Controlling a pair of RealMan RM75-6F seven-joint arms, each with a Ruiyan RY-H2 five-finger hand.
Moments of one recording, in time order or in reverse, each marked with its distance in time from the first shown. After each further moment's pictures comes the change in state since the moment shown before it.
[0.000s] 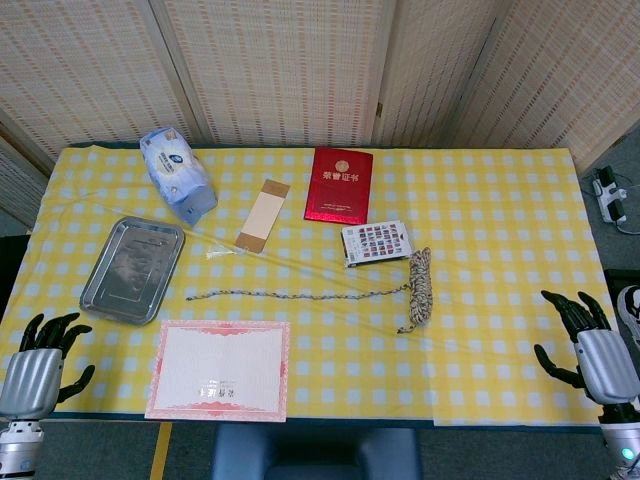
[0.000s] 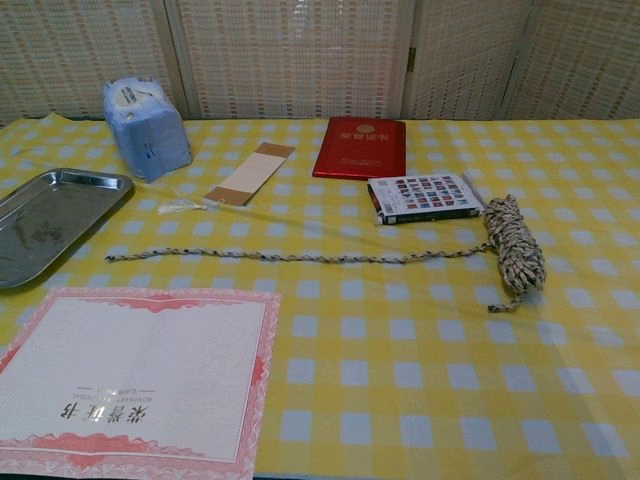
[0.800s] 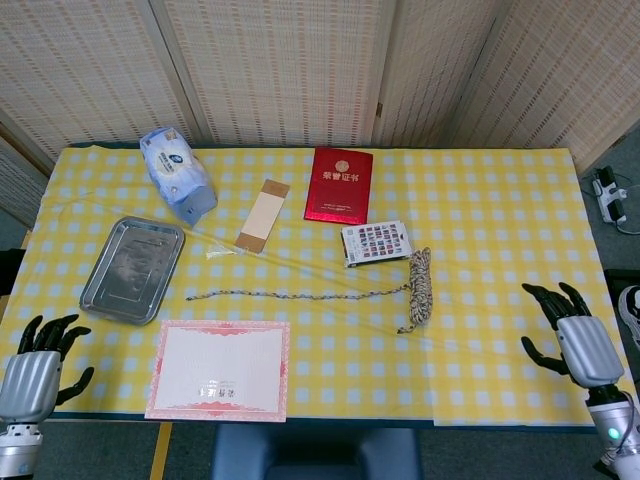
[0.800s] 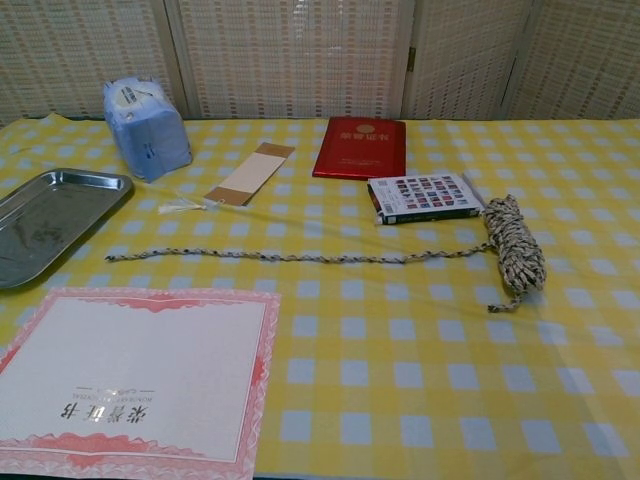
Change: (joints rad) left arm 0.012 0.002 0.008 -0.003 0.013 0.015 -0.010; right arm 0.084 0.014 0.019 0.003 0.019 -0.137 -0.055
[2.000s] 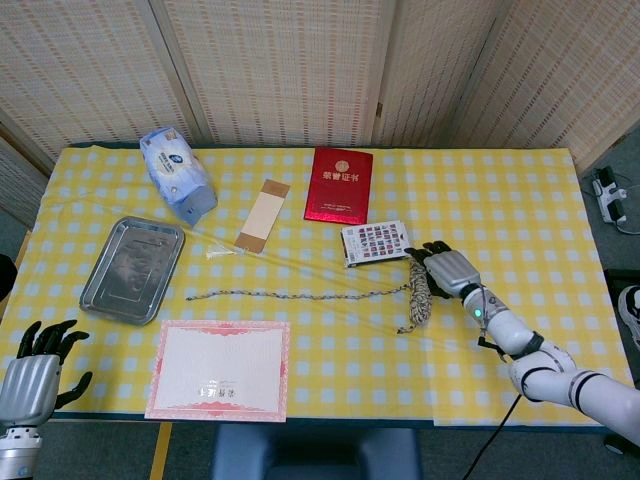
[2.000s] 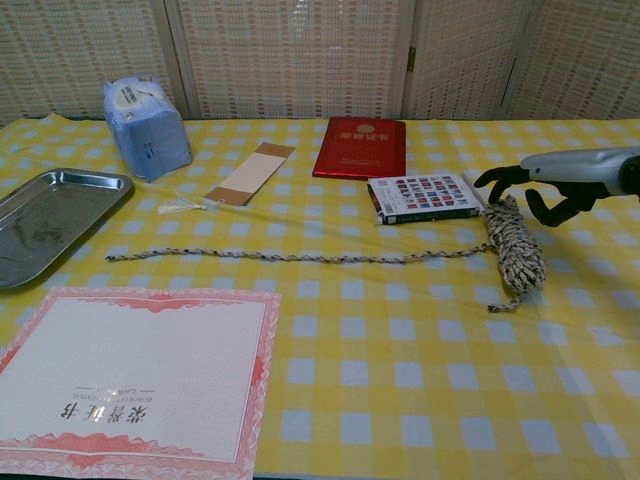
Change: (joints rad) left arm 0.008 -0.004 0.004 0.007 -0.024 -0.020 0.007; right arm 0.607 -0.309 0.110 0.382 0.250 -0.826 -0.117
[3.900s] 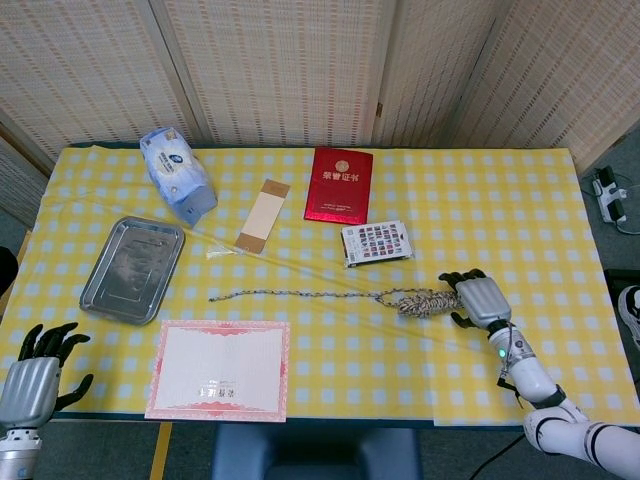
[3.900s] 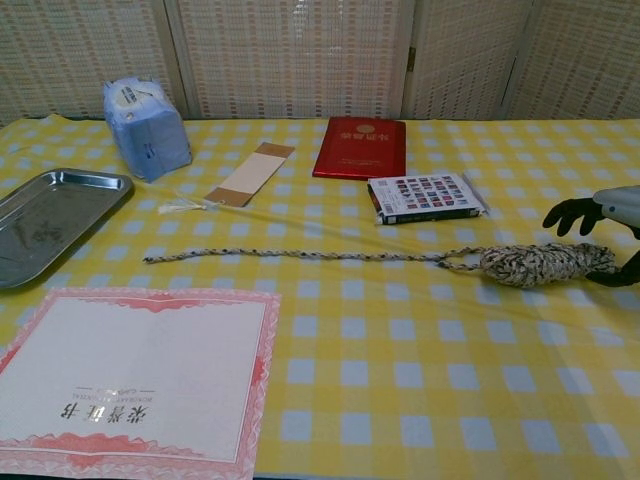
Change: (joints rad) left arm 0.005 -0.018 0.007 0.046 0.009 -0.004 -0.059; right arm -0.209 -0.044 -0.099 -0.060 0.080 0.344 -0.203
